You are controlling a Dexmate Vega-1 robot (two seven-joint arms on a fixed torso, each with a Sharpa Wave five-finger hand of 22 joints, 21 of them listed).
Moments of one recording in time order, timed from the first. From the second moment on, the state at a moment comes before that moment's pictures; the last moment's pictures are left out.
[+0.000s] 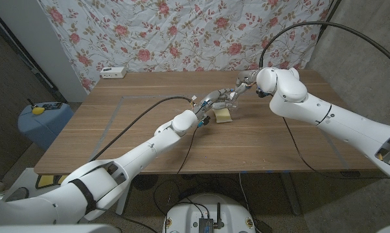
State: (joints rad) left arm 0.55 0.28 0.79 -1.14 -0.09 -0.31 0.01; left_hand 1.16 0.02 0.42 -0.16 0.18 0.23 0.06 0.19 0.17 0.77 -0.12 0.19 0.19 0.71 -0.07 0.17 0.16 0.56 0.17 0.20 0.16; right arm -0.36 -0.81 -0.92 -2.05 -0.67 -0.86 0.68; right_hand 0.88 -0.01 0.25 -0.14 0.20 0.87 -0.10 0.31 0.22 0.26 0.04 0.22 0.21 0.25 0.03 0.22 0.21 0.43 0.08 0.21 0.17
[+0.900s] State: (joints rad) left arm 0.55 0.27 0.78 -1.12 -0.09 -0.32 0.00; left_hand 1.17 0.02 0.43 -0.16 0.19 0.23 0.06 0.19 0.17 0.77 -0.12 0.19 0.19 0.71 -0.07 0.17 0.16 0.56 0.16 0.20 0.16; right arm -0.35 -0.79 -0.98 -2.03 -0.77 -0.90 0.69; right_hand 0.71 -0.04 0.20 -0.09 0.20 1.08 -0.08 0.36 0.20 0.37 0.03 0.24 0.20 0.33 -0.01 0.24 0.21 0.50 0.05 0.22 0.17
